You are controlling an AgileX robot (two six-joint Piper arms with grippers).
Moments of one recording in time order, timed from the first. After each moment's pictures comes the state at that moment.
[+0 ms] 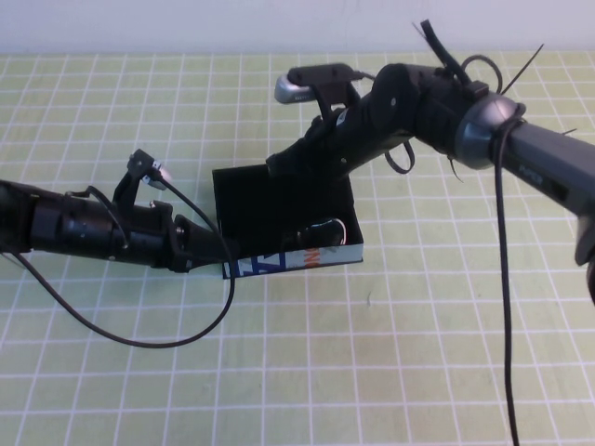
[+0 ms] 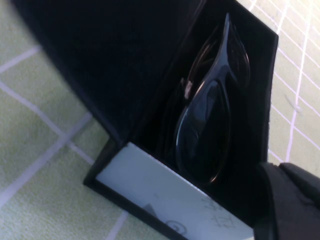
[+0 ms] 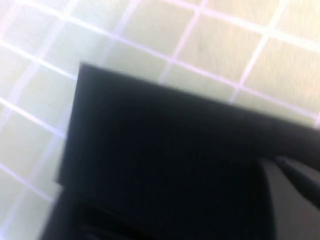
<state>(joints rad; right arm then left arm) 0.52 2.27 -1.97 0.39 0.68 -0.14 -0.04 2.08 -1.17 -1.36 1.10 1.74</state>
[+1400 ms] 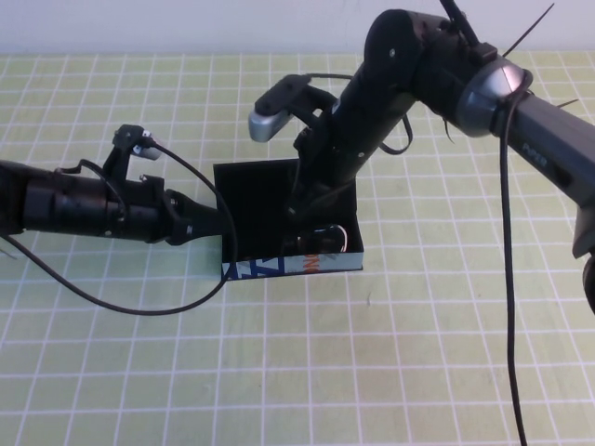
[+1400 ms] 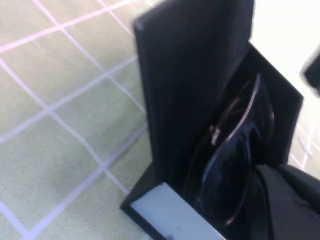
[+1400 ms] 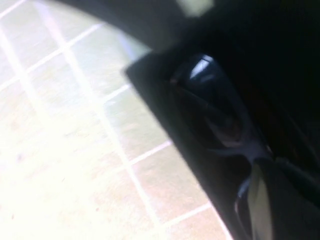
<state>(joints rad) 0.53 2.29 -2.18 0.41 1.23 -0.62 -0.04 2.02 -1.21 -1.38 1.04 1.59</state>
